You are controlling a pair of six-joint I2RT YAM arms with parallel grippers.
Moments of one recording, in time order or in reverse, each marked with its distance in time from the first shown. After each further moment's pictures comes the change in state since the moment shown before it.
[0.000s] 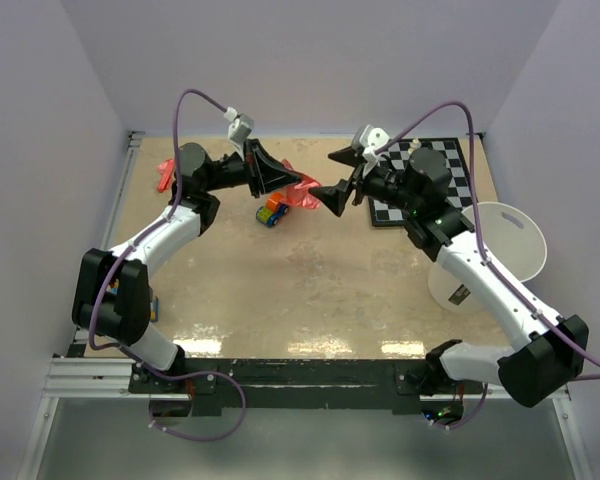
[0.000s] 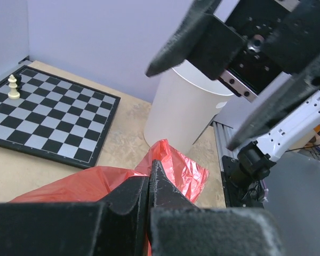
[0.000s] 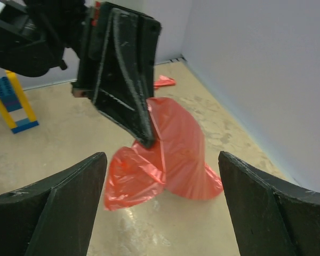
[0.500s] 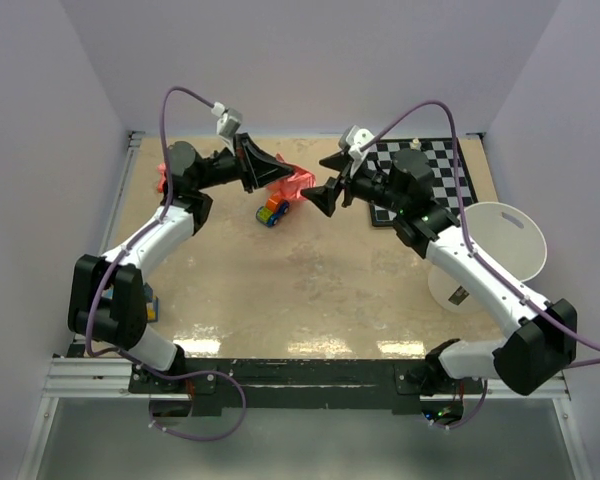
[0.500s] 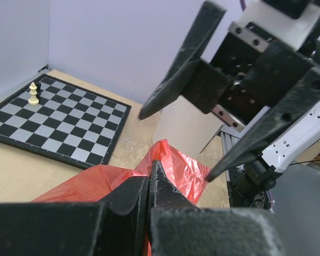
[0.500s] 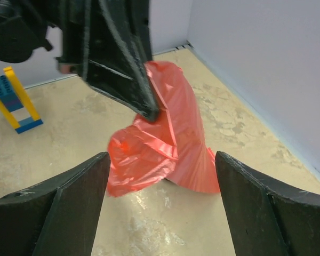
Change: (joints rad) left arm 0.037 -0.026 0.000 -0.005 -0.039 -0.025; right arm 0.056 0.051 -0.005 0.014 0.024 0.039
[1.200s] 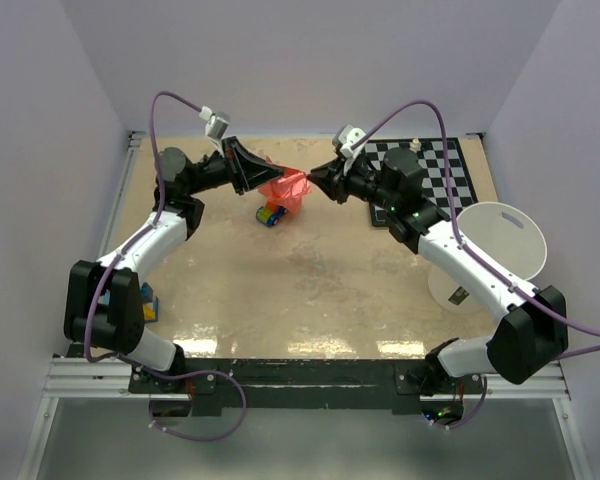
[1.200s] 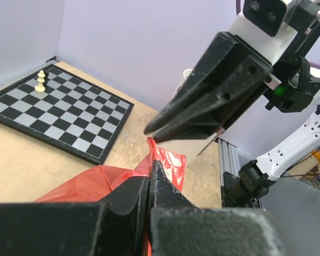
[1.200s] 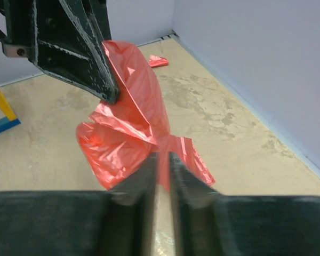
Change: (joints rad) left arm 0.046 -0.039 -0.062 0.022 -0.014 -0.077; right arm 0.000 0.077 0.000 0.045 0.074 -0.009
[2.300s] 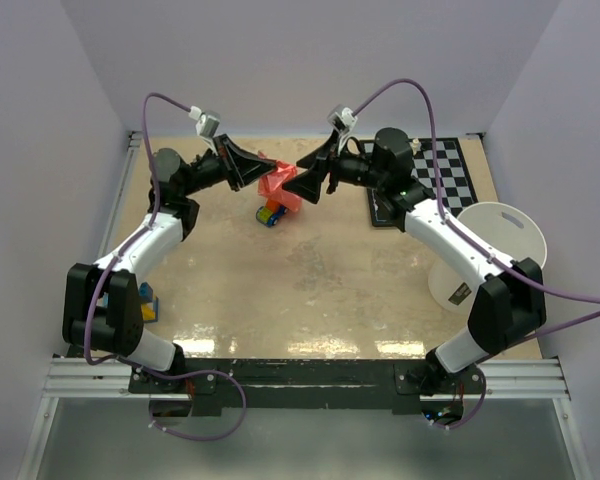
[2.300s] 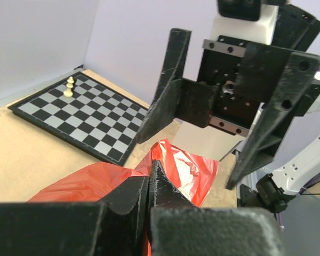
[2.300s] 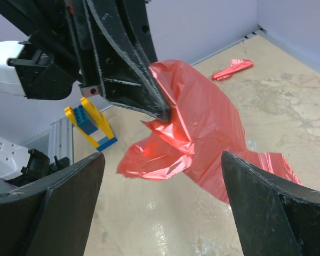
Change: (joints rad) left arm 0.038 -0.019 -0.023 -0.007 -0.061 0.023; right arm -0.033 0.174 0.144 0.048 -0.275 0.401
